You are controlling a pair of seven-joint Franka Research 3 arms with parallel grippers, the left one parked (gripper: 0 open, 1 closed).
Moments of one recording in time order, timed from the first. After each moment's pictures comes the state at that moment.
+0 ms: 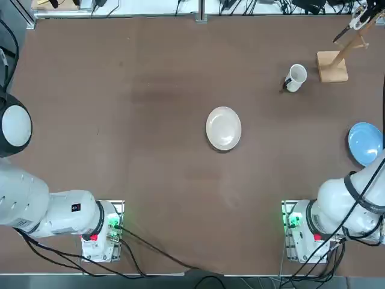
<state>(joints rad) -0.39 0.51 -0.01 -1.13 0.12 1.55 -0.43</state>
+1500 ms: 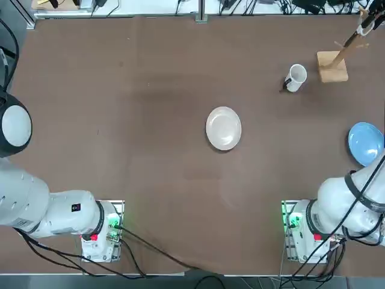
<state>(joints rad) -0.43 0.55 -0.01 -1.12 0.12 1.58 -0.42</state>
